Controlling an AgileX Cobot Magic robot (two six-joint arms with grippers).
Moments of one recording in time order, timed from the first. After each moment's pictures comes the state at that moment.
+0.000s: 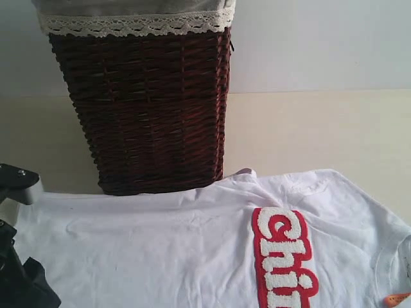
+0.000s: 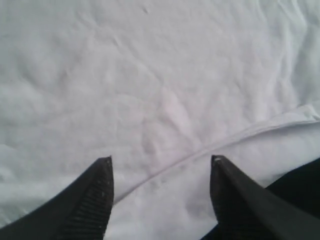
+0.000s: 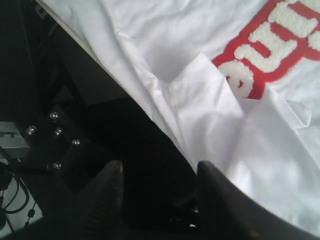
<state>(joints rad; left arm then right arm) -0.41 1.23 -0.59 -0.36 0.86 0.32 0.32 0.64 -0.51 0.51 1.22 -0.31</state>
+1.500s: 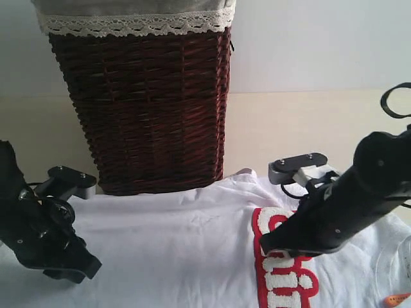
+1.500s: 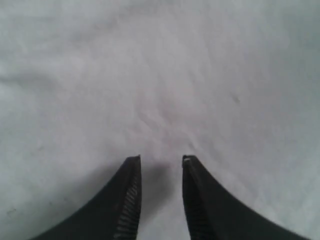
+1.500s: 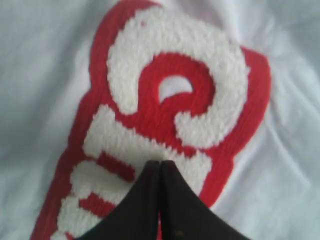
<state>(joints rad) -0.41 1.71 -0.71 -0.31 0.57 0.36 0.32 1.71 -0.69 0.34 0.38 -0.18</state>
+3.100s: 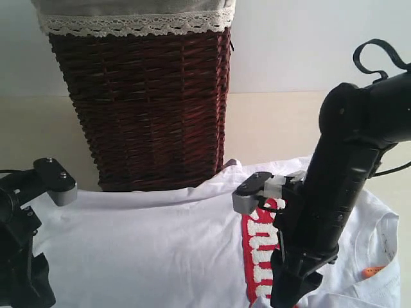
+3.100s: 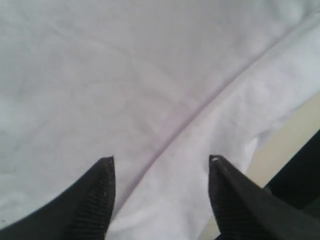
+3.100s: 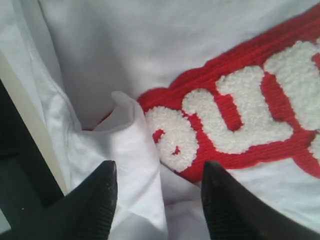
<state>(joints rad) -0.41 1.46 -0.75 -0.25 0.99 0.59 0.32 1.81 -0.93 0.47 1.06 -0.83</state>
